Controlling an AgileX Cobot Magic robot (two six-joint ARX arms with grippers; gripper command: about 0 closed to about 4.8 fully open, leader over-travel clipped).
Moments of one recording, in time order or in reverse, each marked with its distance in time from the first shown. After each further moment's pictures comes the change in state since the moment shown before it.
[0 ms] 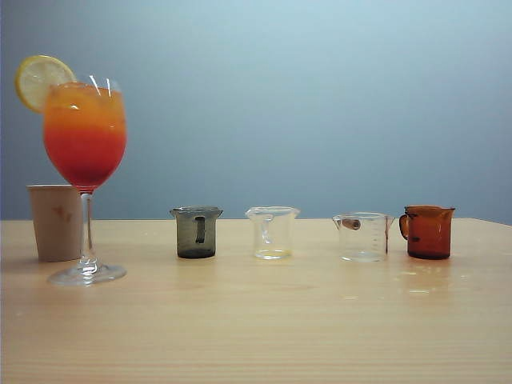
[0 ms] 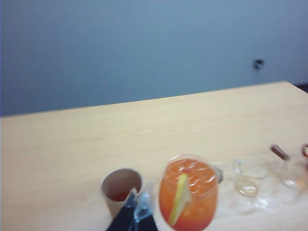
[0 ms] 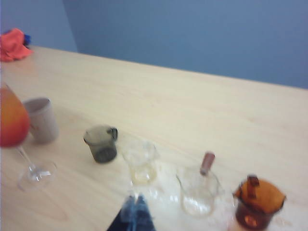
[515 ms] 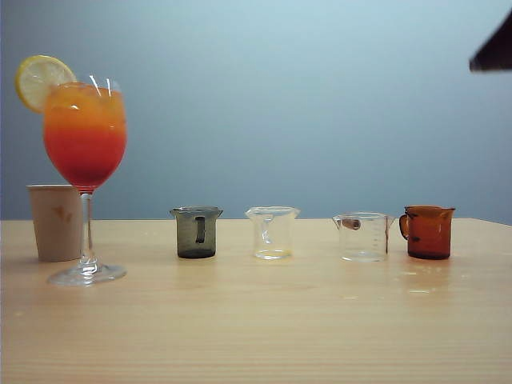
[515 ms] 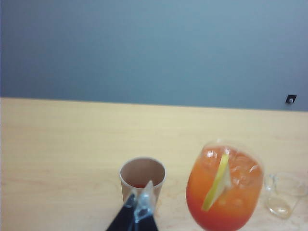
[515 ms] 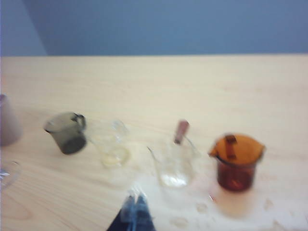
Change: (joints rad) left arm 0.000 -0.228 -0.359 0.229 -0.142 -0.119; right arm -0.091 -0.087 -0.300 0.228 0.030 0.097
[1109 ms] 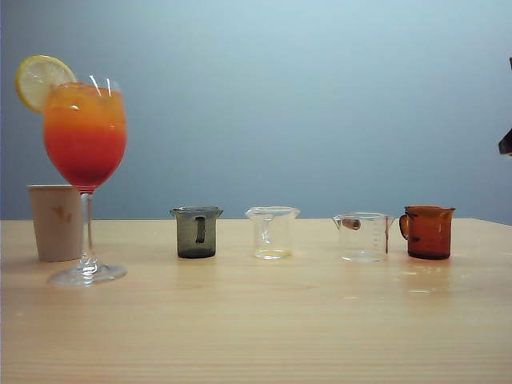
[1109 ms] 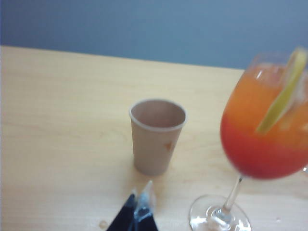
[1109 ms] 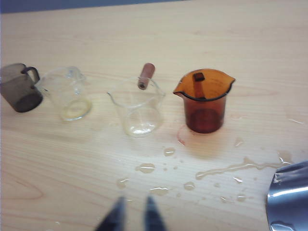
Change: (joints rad) left arm 0.000 -0.017 -0.320 0.209 -0.037 -0.018; right arm -0.060 0.000 -0.109 -0.035 0.023 0.012
